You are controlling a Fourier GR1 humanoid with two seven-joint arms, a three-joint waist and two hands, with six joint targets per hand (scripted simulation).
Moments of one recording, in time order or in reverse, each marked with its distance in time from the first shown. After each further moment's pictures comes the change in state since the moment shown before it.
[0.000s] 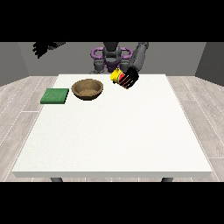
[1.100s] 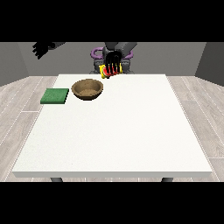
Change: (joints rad) left arm -0.307 -0.079 -0.517 0.152 -0.685 -0.244 0.923; right arm -0.081 0.005 0.019 0.215 0.065 -0.037 0.027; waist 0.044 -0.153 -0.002
